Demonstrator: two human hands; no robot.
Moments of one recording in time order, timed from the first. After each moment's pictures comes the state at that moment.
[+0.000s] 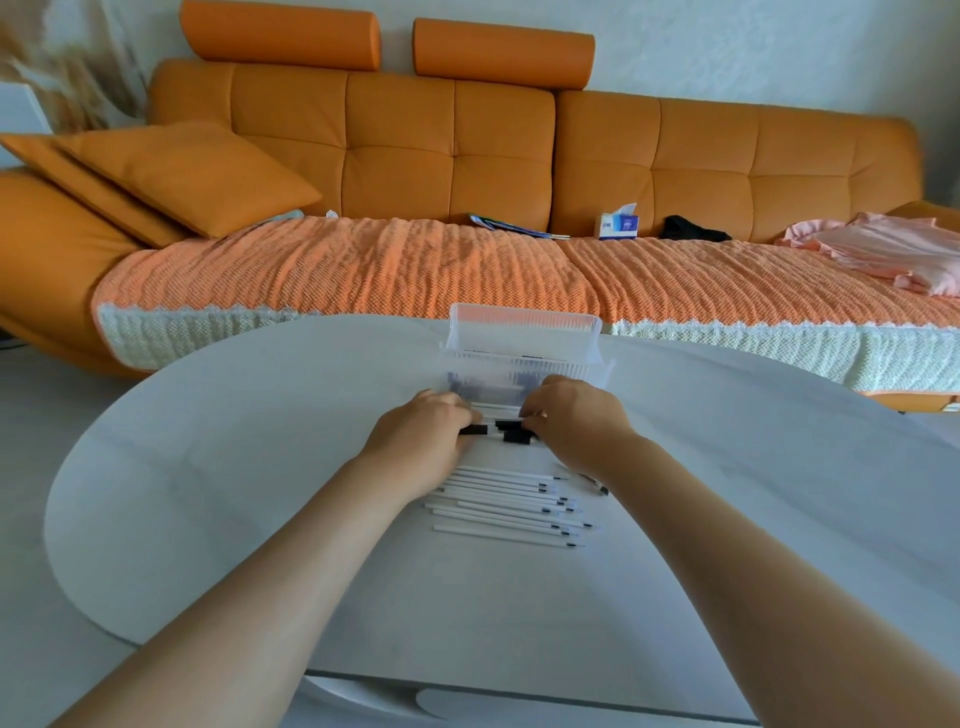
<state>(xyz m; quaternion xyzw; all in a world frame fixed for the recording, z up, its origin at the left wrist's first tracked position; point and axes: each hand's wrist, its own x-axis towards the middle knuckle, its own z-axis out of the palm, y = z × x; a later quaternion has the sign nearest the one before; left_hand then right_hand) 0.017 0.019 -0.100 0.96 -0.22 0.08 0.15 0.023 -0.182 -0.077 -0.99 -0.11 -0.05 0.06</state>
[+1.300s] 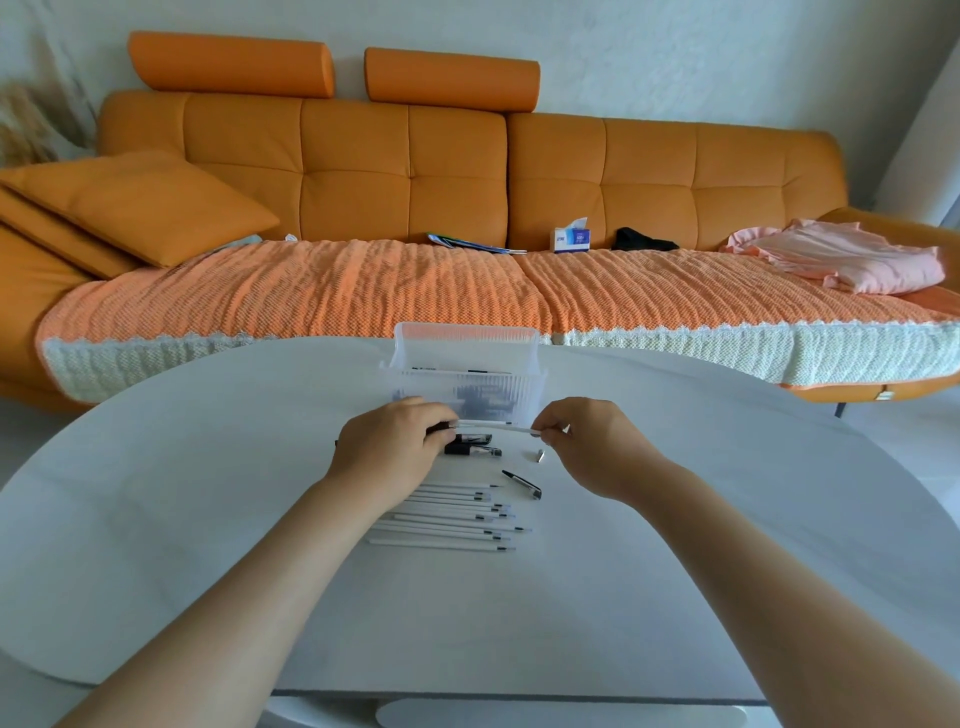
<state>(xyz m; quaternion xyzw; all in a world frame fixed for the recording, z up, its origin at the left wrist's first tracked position) -0.006 -0.019 -0.075 0.96 -0.17 0.13 0.19 -0.027 -0.256 -0.062 -0.96 -0.04 -0.06 0.27</state>
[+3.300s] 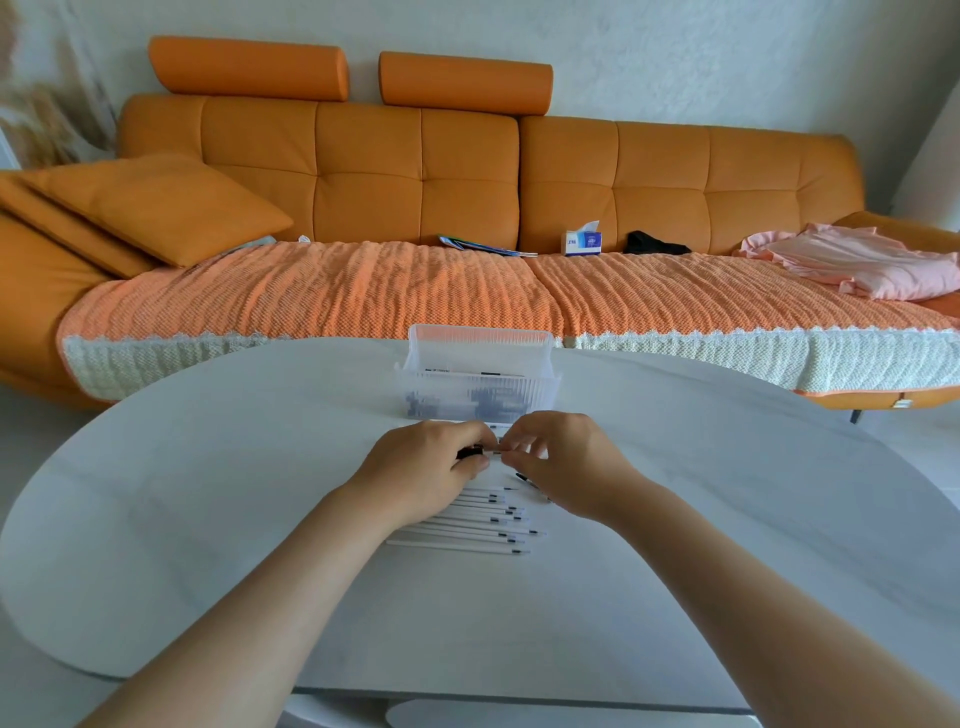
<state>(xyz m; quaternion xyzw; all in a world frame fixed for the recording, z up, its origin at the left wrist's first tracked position) -0.017 -0.023 -0.075 0.95 -0.25 0.06 0.20 -0.033 -0.221 -0.070 -0.94 -0.12 -0.07 0.30</state>
